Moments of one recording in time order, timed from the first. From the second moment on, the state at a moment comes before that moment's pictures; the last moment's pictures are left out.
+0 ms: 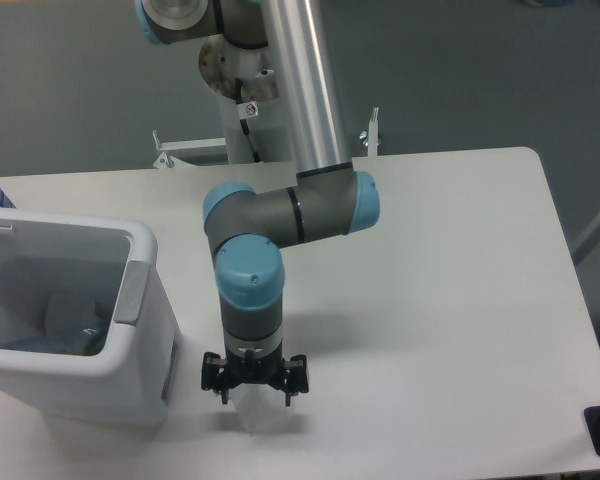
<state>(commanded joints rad) 2.21 -2.18 -1.55 -0.73 1.54 0.28</state>
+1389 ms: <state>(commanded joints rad) 2.27 -2.16 -1.39 -0.73 1.36 0.08</state>
